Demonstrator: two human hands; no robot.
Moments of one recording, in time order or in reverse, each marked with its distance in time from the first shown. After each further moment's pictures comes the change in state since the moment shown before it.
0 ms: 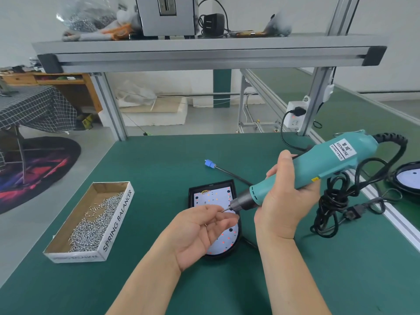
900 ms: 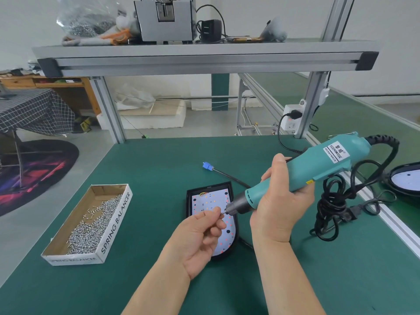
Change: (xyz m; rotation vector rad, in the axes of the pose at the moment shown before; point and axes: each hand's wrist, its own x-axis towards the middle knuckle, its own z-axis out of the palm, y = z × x) left_hand -0.002 -0.015 0.007 -0.038 0.065 -0.024; right_hand -0.004 -0.007 0.001 -0.008 -0.016 0.010
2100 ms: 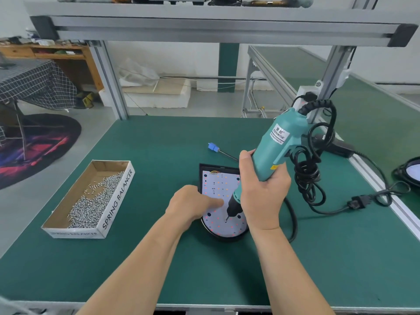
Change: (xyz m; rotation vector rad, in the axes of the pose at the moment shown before) left_hand 0.058 0.021 -0.026 1.188 0.360 0.103; right_hand -0.009 0.053 -0.013 -0.327 -0.331 -0.157
